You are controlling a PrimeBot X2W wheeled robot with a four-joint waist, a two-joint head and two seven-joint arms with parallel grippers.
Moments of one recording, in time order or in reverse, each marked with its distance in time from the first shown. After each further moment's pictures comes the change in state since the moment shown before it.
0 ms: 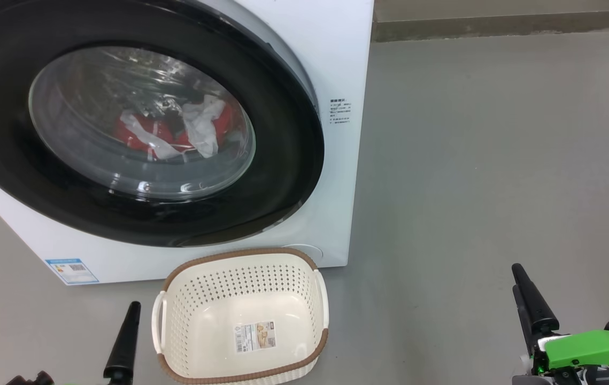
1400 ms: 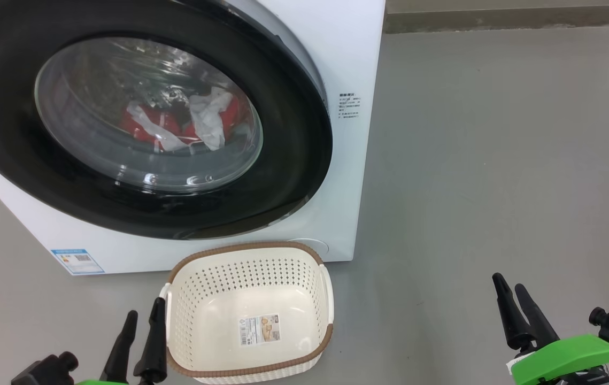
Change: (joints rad) left arm 0.024 0.001 -0.064 -0.086 0.628 0.045 -0.123; right arm 0.024 -0.061 0.095 -0.019 -0.519 0.000 -0.121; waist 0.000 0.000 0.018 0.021
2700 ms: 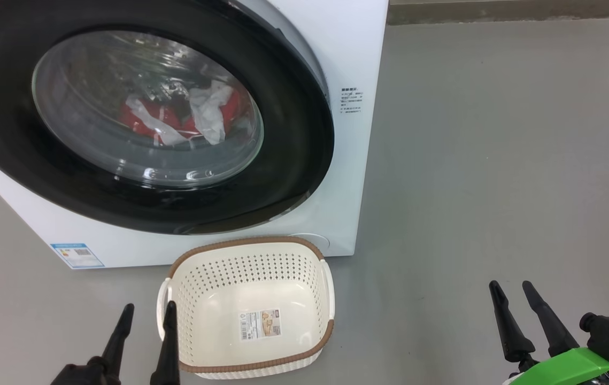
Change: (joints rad) left arm 0.037 0.005 -0.027 -0.059 0.467 0.042 -0.107; right arm 0.036 -0.043 0.030 -0.031 -0.341 0.000 -0.107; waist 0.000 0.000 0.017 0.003
